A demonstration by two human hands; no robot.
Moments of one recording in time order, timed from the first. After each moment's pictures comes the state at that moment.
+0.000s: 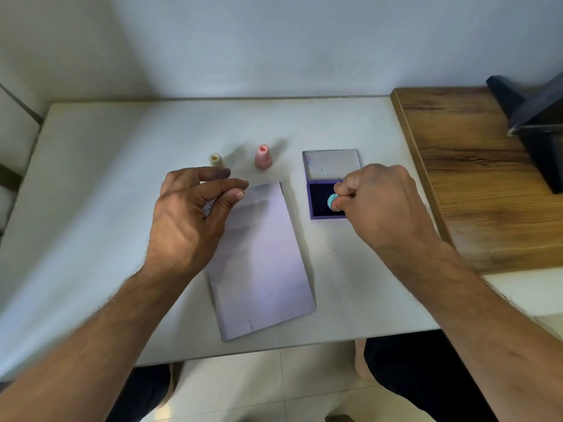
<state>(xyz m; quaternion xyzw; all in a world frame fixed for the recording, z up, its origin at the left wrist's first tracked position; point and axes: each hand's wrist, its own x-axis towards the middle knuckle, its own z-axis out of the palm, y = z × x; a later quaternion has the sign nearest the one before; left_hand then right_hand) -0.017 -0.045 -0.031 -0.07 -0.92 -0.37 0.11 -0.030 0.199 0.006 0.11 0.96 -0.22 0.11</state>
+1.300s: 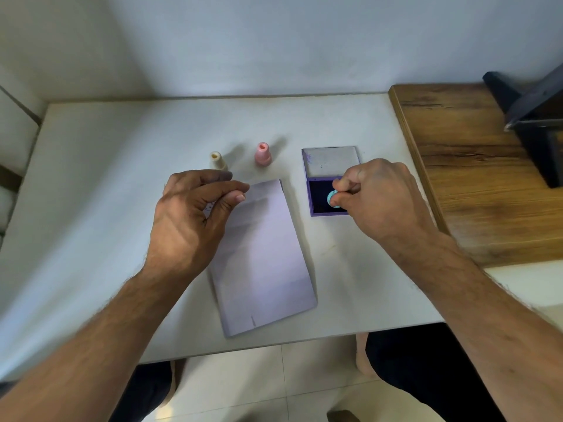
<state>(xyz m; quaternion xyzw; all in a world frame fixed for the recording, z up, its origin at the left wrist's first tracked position) -0.013 -0.047 -0.030 -0.08 -0.92 -0.37 0.11 -0.023 0.206 -0.004 0.09 0.96 -0.27 0.03</state>
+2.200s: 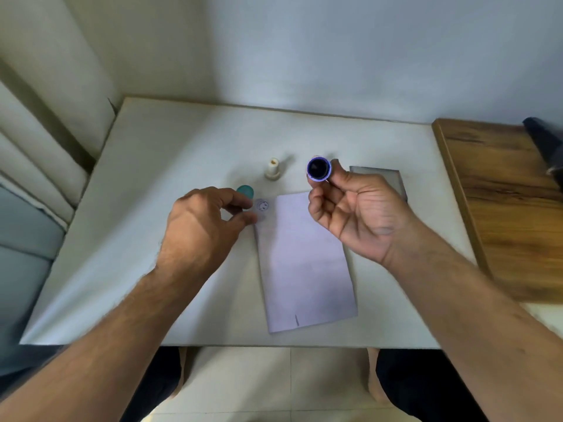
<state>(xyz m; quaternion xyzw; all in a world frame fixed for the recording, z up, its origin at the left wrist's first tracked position) -0.001 -0.097 -0.018 0.07 -0.93 -0.37 0.02 -0.031 0.111 0.023 0.22 0.39 -0.86 0.26</state>
